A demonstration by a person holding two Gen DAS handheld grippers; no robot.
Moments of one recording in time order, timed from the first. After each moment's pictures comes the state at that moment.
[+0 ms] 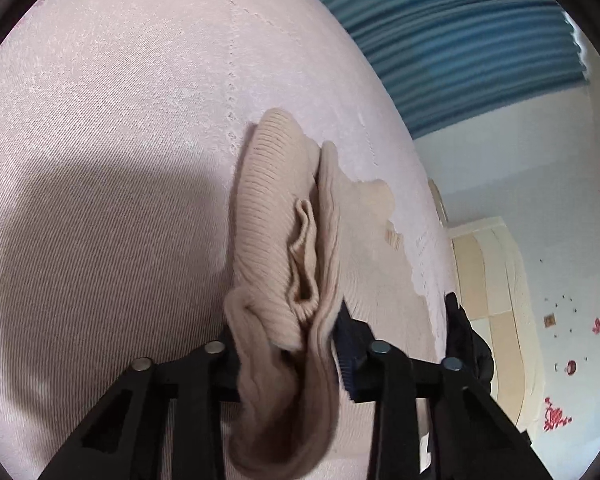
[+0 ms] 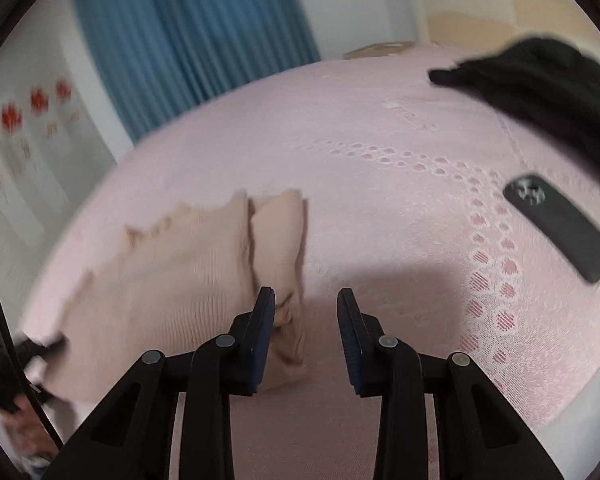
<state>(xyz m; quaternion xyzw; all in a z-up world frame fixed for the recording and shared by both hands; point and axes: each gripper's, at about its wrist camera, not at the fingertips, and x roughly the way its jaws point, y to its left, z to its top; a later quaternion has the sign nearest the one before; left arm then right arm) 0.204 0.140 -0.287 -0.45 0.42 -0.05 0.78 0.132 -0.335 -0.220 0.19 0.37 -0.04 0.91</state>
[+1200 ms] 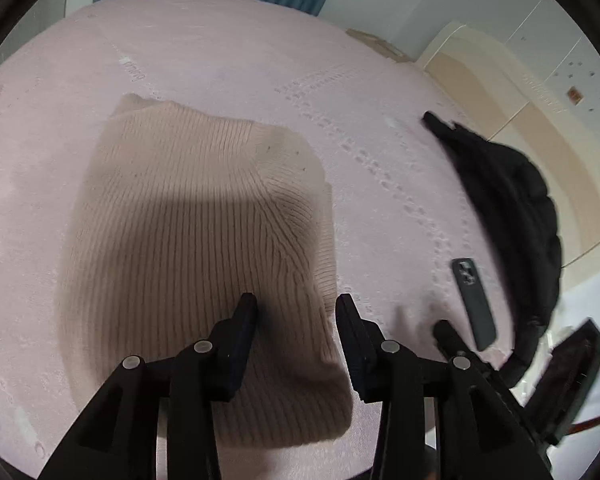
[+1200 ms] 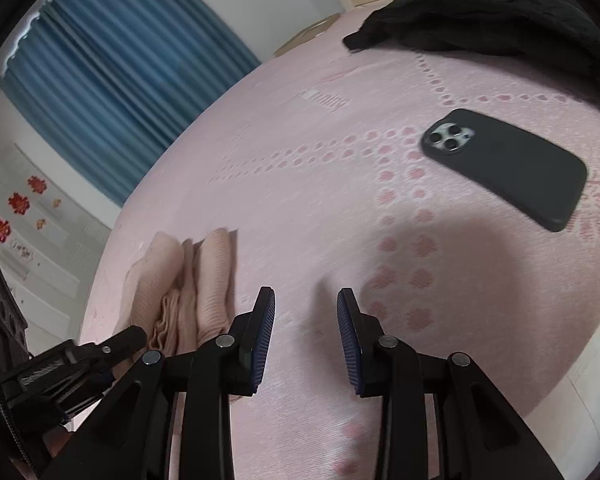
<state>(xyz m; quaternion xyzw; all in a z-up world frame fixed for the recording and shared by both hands) 0.215 -0.150 -0.177 -0.13 0.51 -0.17 0.83 0.118 -0.419 -0.234 0.34 0.37 -0.07 0.86</state>
